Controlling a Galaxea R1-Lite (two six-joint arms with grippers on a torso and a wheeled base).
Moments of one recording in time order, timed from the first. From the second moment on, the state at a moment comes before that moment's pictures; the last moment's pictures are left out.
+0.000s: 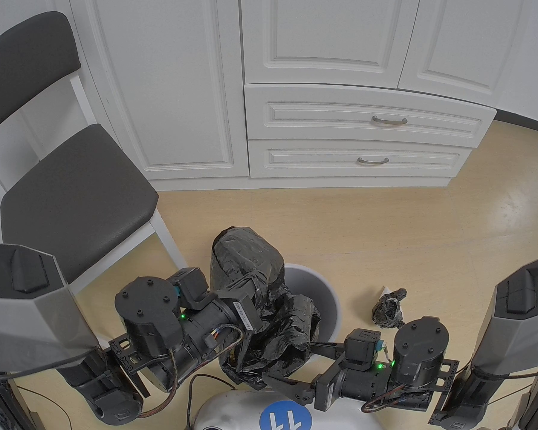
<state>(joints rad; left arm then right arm) -0.77 2.01 -0.40 -1.53 0.17 -0.51 0.89 2.08 -0.28 -1.55 0.10 0.35</state>
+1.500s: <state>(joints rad) -0.81 2.01 -0.42 -1.53 0.23 -0.51 1.02 2.30 -0.73 -1.47 -0.46 0.31</state>
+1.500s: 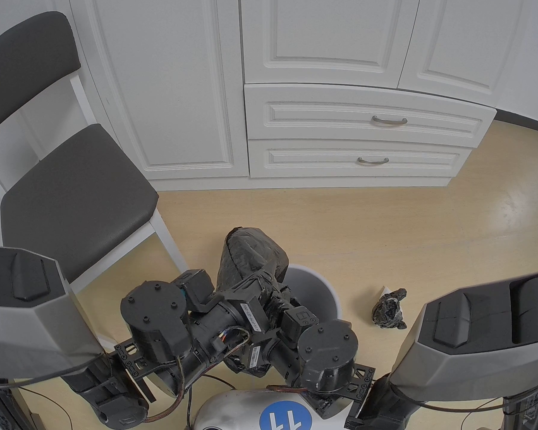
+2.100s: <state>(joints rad) -0.81 2.02 -0.43 -1.53 0.24 -0.52 1.05 2.30 -0.74 -1.47 -0.48 0.31</state>
